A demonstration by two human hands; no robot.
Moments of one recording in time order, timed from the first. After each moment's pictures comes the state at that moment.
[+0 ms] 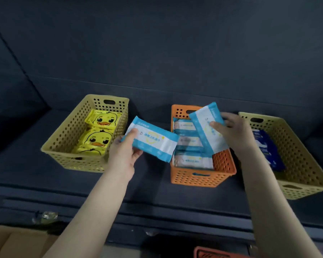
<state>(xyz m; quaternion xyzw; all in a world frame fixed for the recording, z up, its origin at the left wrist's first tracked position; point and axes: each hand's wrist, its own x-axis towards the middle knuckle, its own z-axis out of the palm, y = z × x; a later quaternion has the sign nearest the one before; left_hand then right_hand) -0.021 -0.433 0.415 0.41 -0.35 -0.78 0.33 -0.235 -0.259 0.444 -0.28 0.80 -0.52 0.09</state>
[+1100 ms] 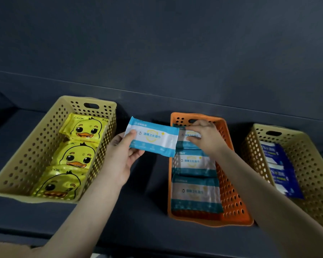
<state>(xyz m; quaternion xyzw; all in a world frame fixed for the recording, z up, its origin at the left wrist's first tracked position) -0.100 -0.499 0.392 0.41 -0.35 -0.80 0.28 -0.323 -0.365 0.370 -0.44 0.87 -0.17 0.11</state>
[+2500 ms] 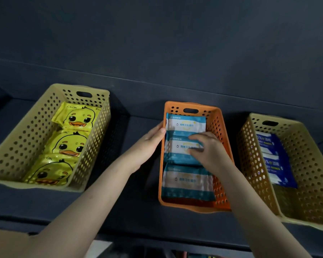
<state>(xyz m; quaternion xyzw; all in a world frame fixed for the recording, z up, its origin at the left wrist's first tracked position) -0.135 -0.465 0.378 0.27 -0.70 -0.66 0.02 -0.267 -0.308 0.376 -0.37 0.89 -0.23 0.15</state>
